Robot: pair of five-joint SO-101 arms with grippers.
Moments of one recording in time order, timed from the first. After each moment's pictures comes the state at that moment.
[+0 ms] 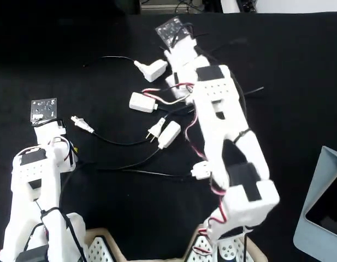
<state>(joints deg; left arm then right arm) -22.6 -35.7 65.0 43.9 -10.1 -13.6 8.8 -0.6 59.3 17.9</state>
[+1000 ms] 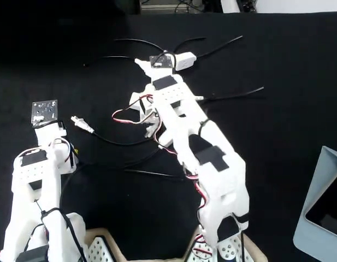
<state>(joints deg) -22.6 -35.9 66.1 43.6 -10.1 -24.6 30.3 -8.6 71.1 -21.5</state>
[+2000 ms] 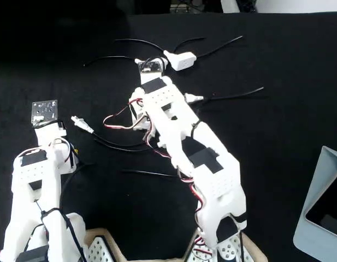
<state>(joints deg) -22.6 -35.9 66.1 43.6 -10.1 -28.5 30.8 -10.0 74.5 -21.6</state>
